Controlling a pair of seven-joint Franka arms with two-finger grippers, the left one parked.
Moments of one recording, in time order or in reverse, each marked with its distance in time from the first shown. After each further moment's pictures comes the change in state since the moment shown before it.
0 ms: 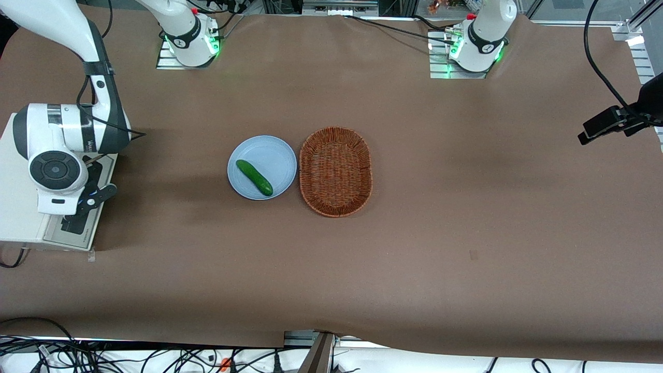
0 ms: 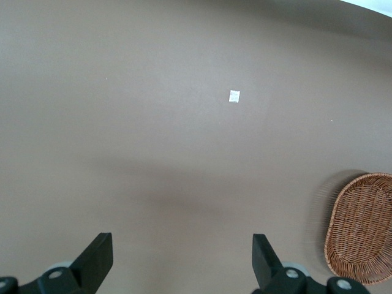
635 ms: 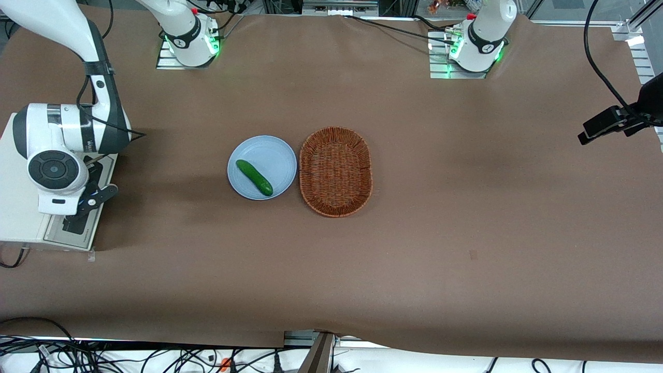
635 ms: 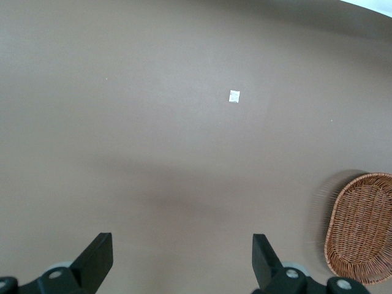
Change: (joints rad) arm 0.000 -0.001 0.000 -0.001 0.039 0.012 0.000
